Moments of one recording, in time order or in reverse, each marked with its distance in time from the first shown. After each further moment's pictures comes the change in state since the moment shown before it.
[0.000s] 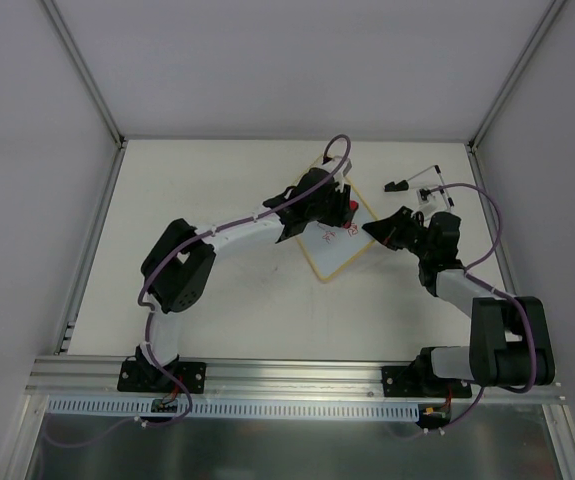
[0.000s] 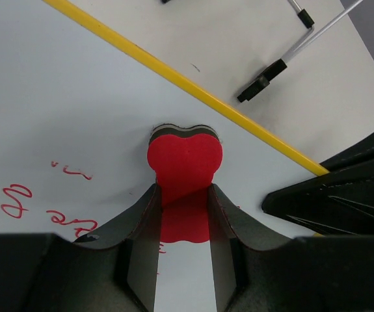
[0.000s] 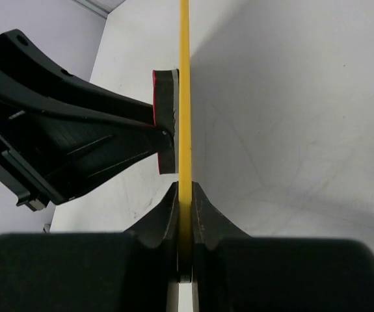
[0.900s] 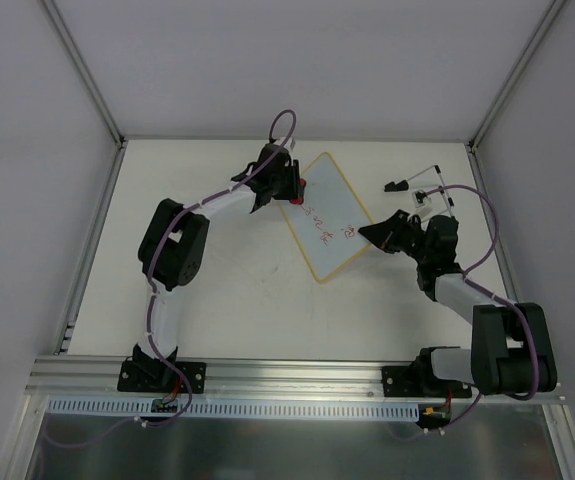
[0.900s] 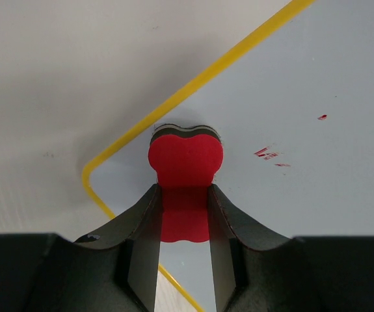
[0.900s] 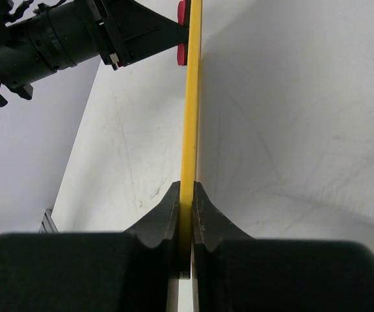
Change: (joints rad) left arm 0.280 0.111 0.059 -0.072 -0.011 -0.038; right arm 0.027 -0.035 -0.030 0.013 -0.023 -0.012
